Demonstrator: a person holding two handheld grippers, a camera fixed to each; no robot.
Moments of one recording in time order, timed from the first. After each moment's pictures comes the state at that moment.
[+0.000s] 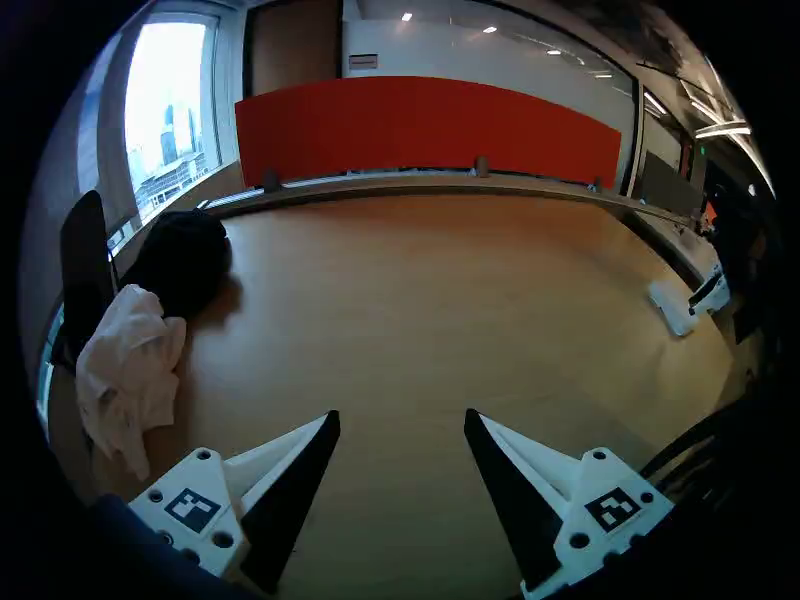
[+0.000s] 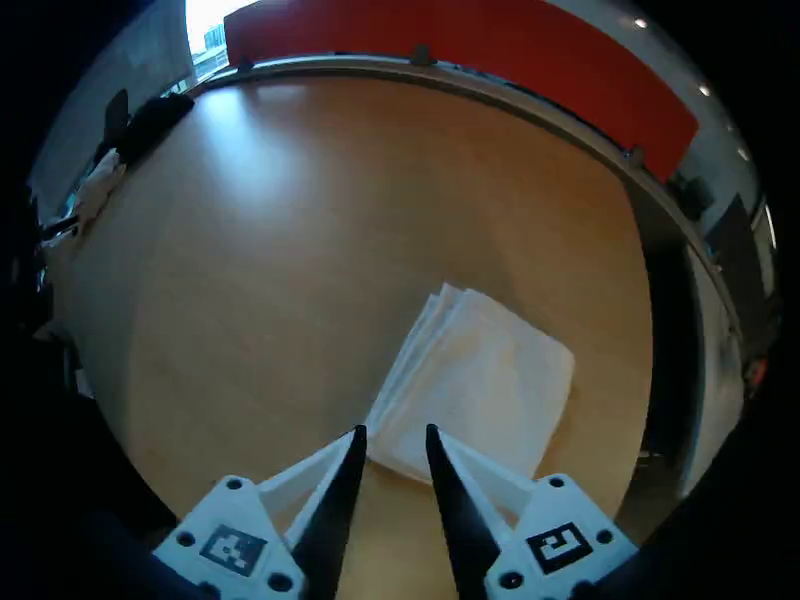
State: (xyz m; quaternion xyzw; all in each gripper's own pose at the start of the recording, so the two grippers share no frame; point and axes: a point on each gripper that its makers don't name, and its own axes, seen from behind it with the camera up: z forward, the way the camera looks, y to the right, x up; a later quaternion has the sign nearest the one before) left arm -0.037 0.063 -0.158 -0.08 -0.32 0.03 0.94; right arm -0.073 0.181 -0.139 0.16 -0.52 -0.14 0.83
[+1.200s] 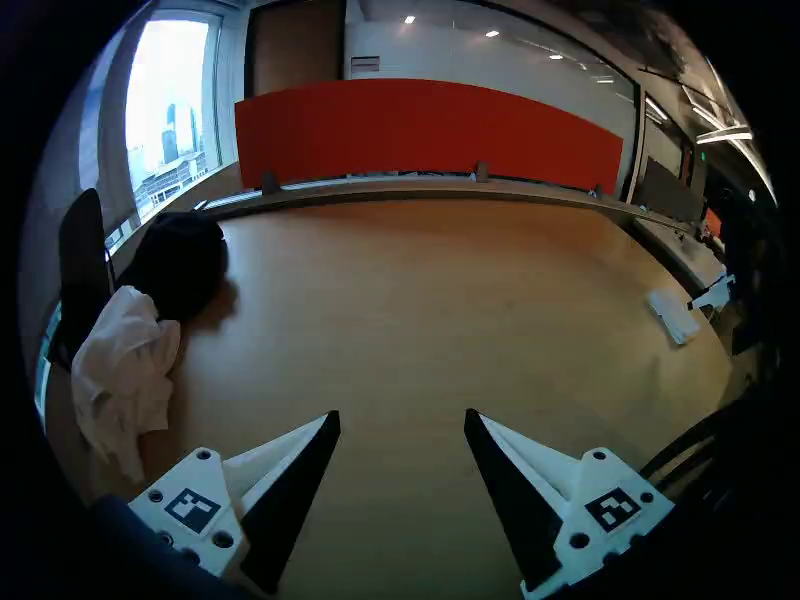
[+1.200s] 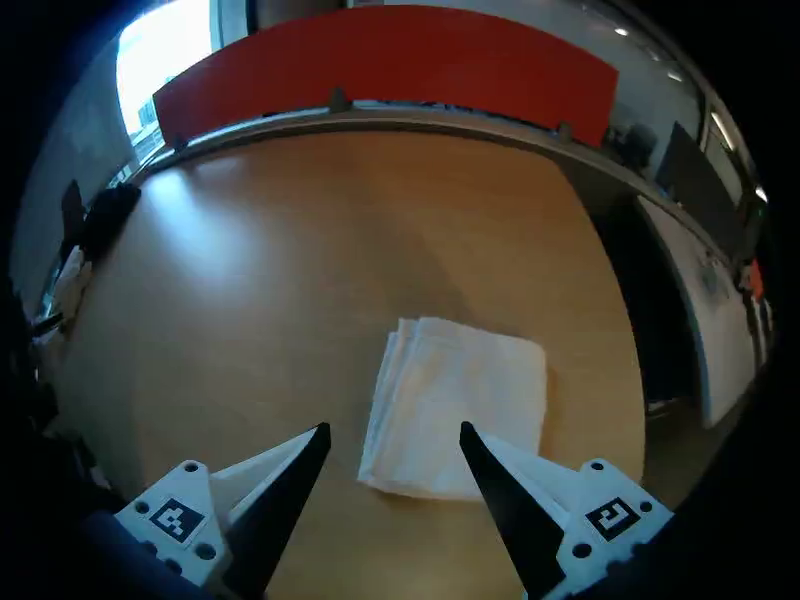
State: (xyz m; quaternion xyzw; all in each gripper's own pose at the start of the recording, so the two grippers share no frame) left arm -0.037 0.069 -0.149 -0.08 -0.32 0.03 0.95; right arm -0.059 0.174 -0.118 0.06 -0.47 -0.02 0.88
